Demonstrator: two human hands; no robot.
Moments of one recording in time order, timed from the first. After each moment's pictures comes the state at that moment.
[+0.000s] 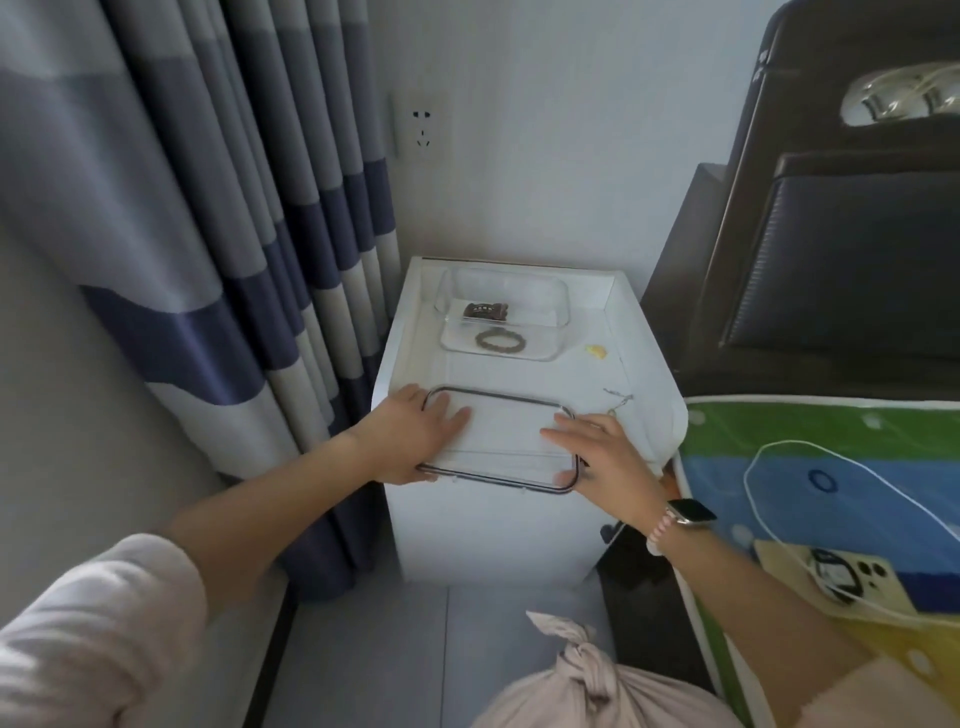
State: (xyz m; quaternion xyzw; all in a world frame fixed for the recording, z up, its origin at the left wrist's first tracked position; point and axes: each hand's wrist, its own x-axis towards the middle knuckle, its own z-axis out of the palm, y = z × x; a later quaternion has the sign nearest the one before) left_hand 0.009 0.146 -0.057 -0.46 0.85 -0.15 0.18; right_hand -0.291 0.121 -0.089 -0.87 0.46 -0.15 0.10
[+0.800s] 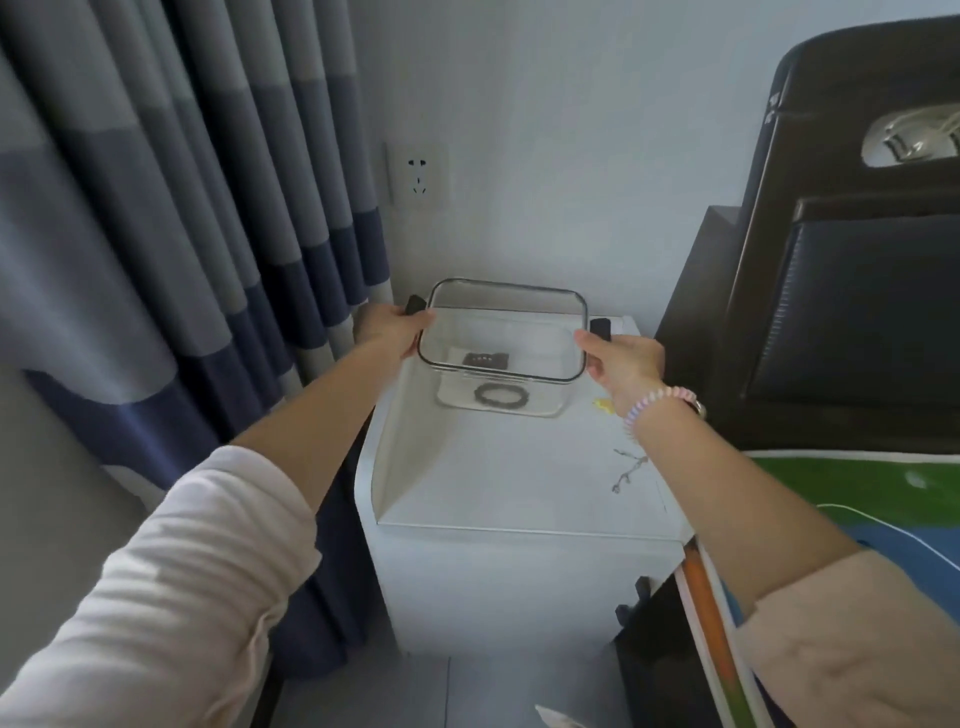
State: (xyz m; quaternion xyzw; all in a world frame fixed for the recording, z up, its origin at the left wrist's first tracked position) left_hand 0.029 -0.017 0.018 -0.72 0.36 0.32 -0.50; right_hand -0.239 -0.028 0.018 -0.39 0.60 -0.51 0.47
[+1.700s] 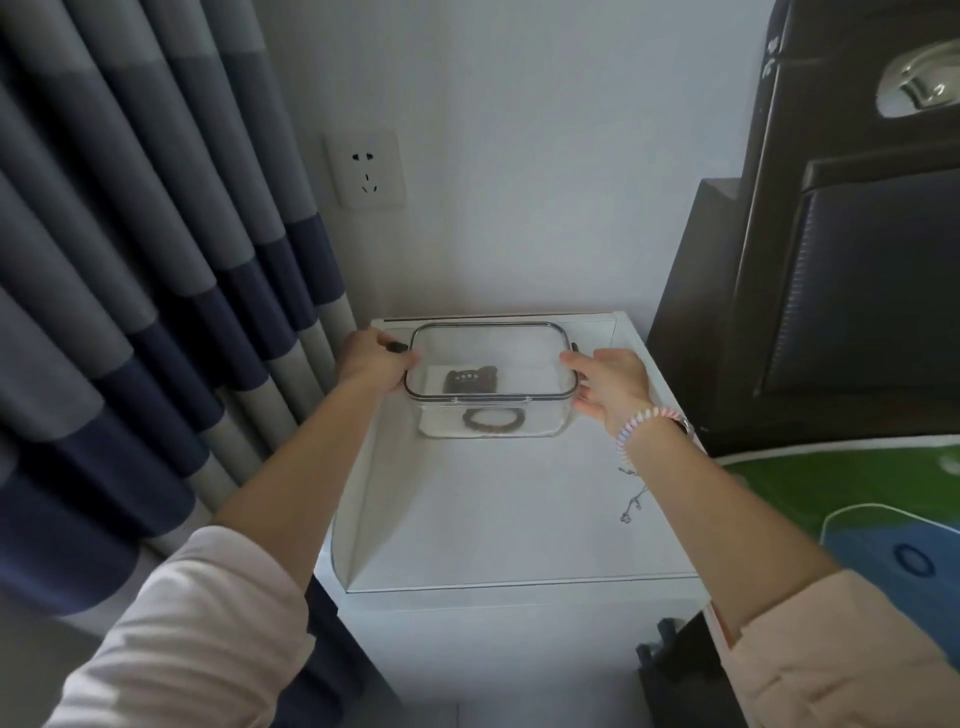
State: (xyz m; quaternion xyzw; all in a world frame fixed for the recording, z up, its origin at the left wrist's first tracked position) left_hand 0.025 -0.064 -0.021 -0.77 0.39 0.28 -0.43; right_hand -0.246 -0.071 -0.030 -0.34 0.59 -0.49 0.55
